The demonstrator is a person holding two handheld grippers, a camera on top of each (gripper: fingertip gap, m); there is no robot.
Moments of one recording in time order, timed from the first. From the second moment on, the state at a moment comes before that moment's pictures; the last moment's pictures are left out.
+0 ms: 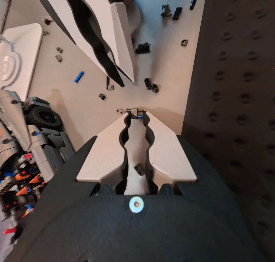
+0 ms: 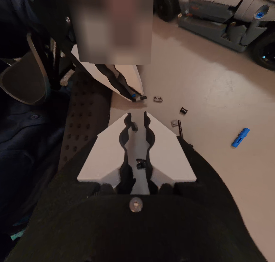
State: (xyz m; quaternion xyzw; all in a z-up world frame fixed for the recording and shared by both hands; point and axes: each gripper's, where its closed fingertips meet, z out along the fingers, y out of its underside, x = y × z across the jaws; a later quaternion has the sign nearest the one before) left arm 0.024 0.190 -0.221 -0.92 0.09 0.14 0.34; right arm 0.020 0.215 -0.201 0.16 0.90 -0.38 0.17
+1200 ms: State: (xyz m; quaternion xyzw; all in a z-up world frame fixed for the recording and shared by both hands) left arm 0.024 0.201 -0.165 -0.86 0.05 0.13 0.48; right arm 0.025 0.196 -0.174 0.08 0.89 -0.43 0.09
